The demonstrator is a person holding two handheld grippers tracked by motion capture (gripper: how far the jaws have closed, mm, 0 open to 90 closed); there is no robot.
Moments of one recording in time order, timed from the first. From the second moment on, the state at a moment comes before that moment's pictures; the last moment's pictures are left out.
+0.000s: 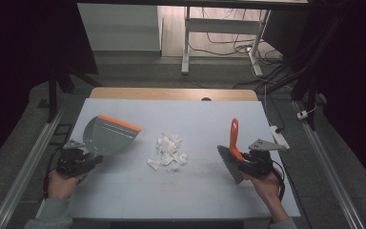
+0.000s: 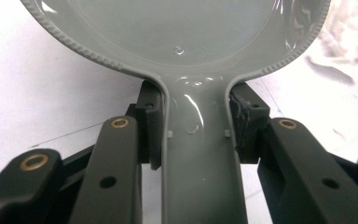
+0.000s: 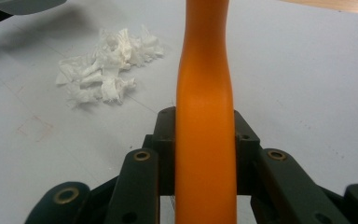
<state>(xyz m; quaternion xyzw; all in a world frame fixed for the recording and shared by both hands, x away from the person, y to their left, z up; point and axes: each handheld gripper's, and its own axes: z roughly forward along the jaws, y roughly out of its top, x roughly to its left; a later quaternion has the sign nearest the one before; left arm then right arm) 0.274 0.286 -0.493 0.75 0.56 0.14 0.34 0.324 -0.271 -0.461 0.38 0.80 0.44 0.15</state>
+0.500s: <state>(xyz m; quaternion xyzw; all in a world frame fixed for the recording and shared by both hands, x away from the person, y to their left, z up) 0.259 0.296 -0.480 0.80 0.47 0.13 0.35 0.324 -0.270 -0.462 0.38 0.80 0.44 0.15</state>
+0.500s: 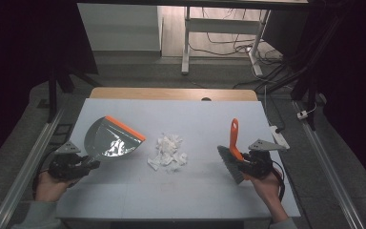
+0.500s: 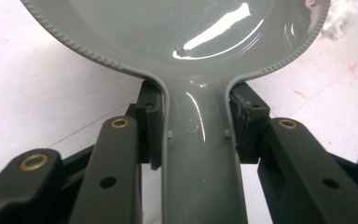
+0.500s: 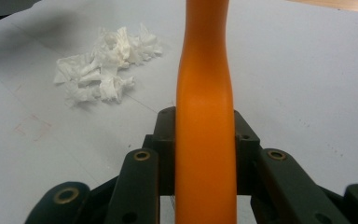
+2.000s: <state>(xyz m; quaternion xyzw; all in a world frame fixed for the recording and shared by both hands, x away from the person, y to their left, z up) 0.243 0.282 -0.496 0.87 0.38 0.04 0.32 0.323 -0.270 -0.463 0.38 0.80 0.44 0.15</state>
